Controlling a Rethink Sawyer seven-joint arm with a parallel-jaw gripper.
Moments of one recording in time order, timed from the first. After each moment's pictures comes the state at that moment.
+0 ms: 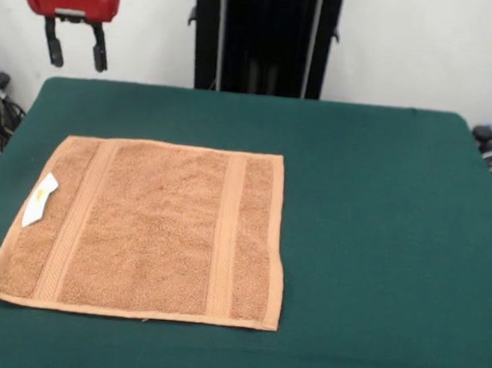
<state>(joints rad) -1.02 -0.83 0.36 1.95 -0.39 0.49 1.34</state>
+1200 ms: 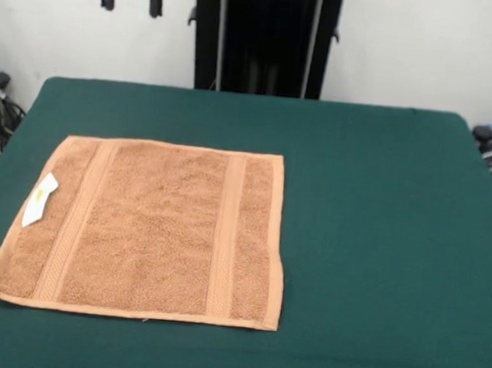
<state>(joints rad) -0.91 -1.14 0.37 2.16 -0.29 0.43 1.34</state>
